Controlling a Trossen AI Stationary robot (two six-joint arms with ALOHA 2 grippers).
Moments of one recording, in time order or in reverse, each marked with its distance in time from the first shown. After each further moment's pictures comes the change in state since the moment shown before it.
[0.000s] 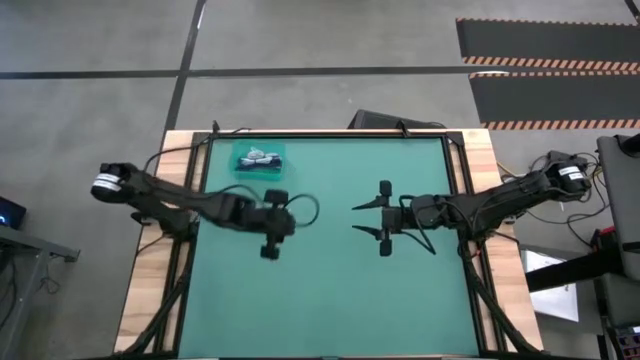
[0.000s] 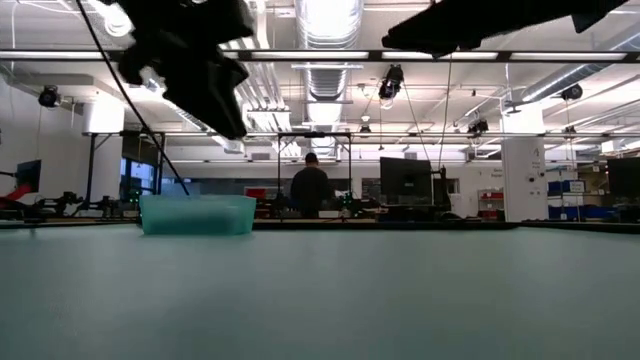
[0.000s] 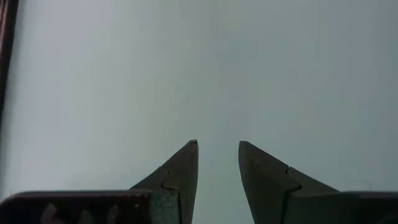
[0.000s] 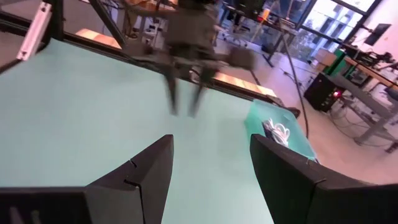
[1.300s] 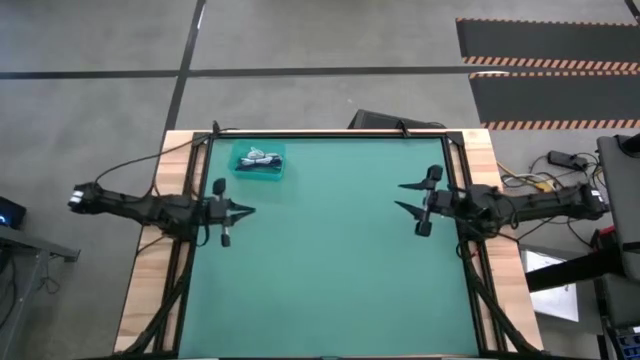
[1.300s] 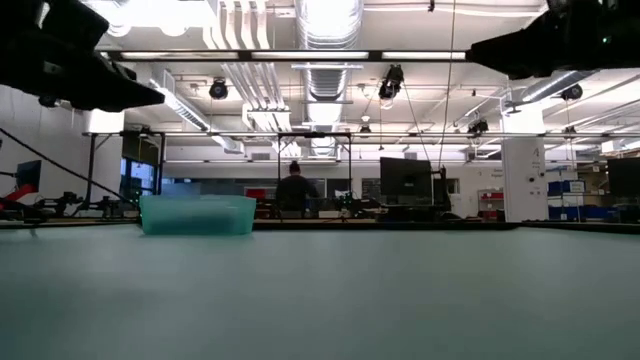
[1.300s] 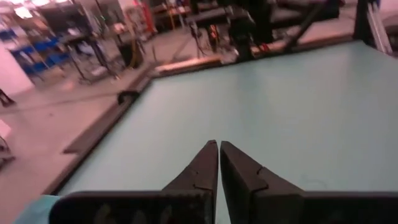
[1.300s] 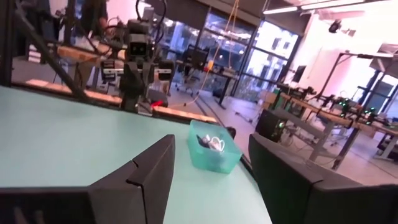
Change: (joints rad) left arm -0.047 -1.124 -0.787 0.426 -0.124 0.045; right arm -0.132 -0.733 -0.451 0.053 0.000 -0.045
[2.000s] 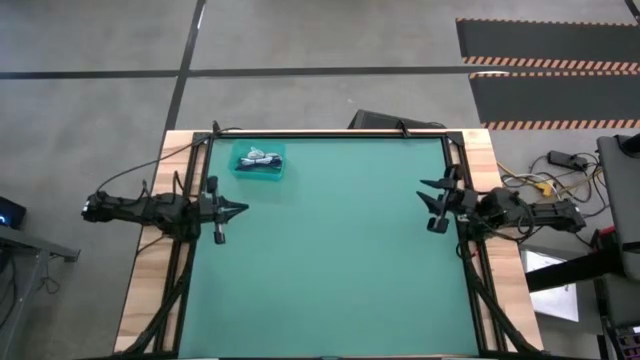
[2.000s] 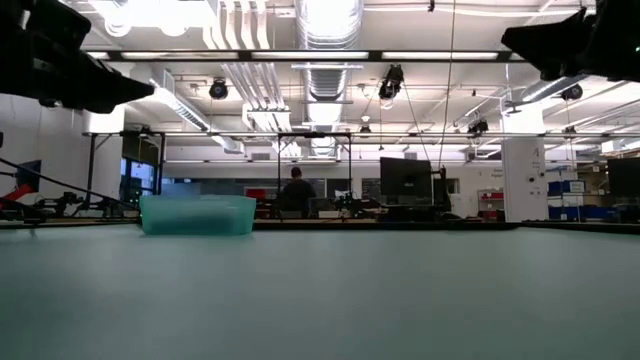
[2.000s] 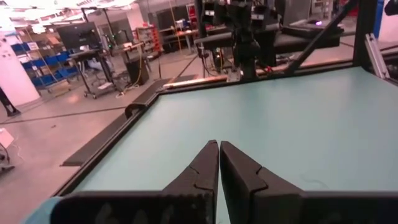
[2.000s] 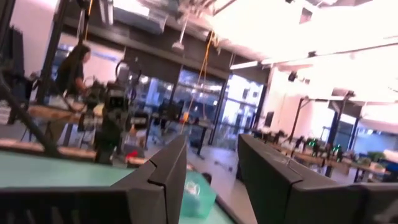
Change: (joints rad) left arm 0.025 -0.223 -0.042 -0.111 0.012 0.008; right arm -0.011 -0.399 -0.162 -0.008 0.027 -0.050
